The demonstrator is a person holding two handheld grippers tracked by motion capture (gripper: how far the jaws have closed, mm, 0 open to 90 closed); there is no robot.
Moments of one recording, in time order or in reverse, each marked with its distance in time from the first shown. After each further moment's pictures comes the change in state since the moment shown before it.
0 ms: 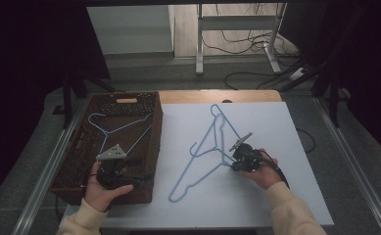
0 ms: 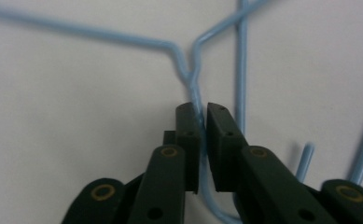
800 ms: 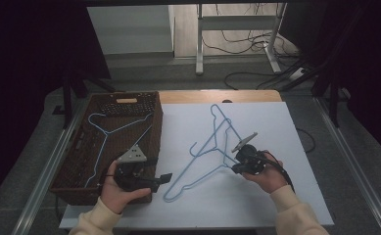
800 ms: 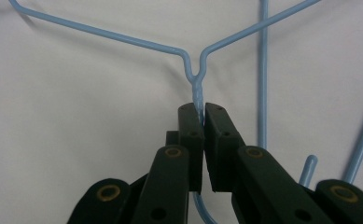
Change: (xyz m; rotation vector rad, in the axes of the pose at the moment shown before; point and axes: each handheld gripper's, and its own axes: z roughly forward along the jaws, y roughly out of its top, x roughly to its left) left arm -0.039 0.020 0.025 0.017 -0.012 0.120; right arm 0.014 -0.003 -0.031 -0.034 0.051 0.006
